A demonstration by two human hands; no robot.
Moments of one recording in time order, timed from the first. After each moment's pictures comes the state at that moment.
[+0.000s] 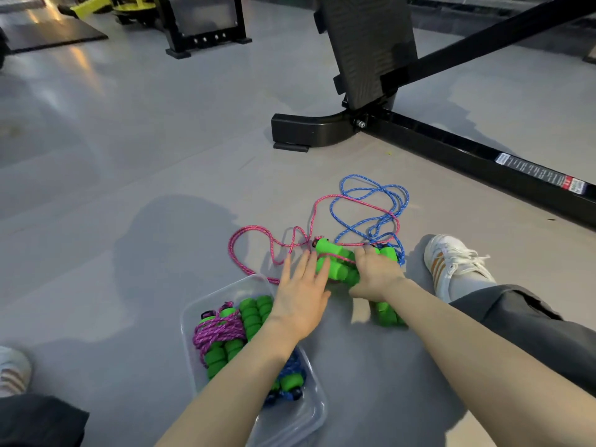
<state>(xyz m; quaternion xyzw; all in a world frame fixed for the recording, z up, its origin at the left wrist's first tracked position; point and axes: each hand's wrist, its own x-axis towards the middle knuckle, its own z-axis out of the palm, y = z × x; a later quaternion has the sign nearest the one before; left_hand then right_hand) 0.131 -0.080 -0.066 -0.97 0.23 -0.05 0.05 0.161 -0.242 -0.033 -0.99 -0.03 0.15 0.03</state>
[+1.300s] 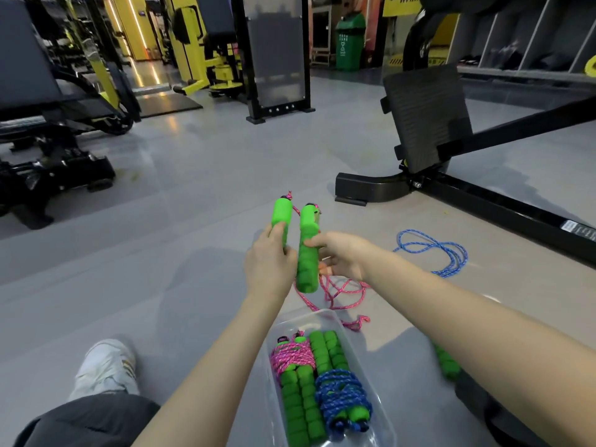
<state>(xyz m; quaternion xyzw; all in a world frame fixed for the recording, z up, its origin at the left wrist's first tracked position) 0.127 0.051 0.097 -0.94 -0.09 -0.22 -0.25 0.172 -0.069 0.118 -0.72 0.06 0.28 0.63</state>
